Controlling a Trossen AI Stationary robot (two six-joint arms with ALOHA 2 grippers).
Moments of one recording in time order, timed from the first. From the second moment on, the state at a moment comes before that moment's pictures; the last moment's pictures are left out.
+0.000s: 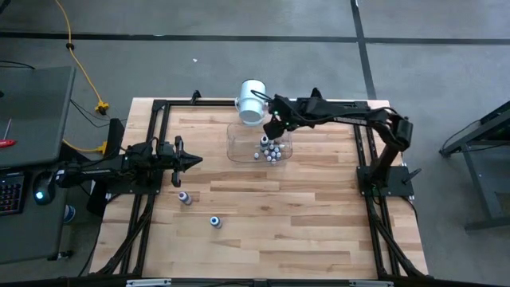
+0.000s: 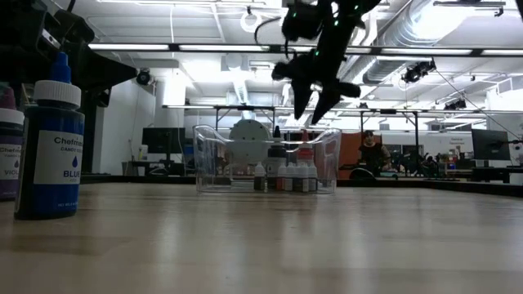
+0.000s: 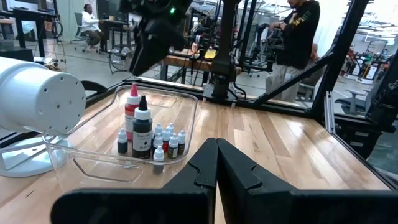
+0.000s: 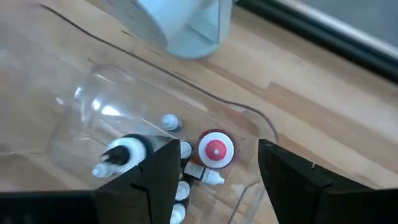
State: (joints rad) left arm 0.10 0.01 0.01 0.01 0.01 -0.14; right arm -0.35 1.75 1.46 -0.81 0.23 0.66
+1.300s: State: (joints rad) left arm 0.10 0.01 0.01 0.01 0.01 -0.14; right arm 0.15 0.96 0.71 -0.31 0.33 0.52
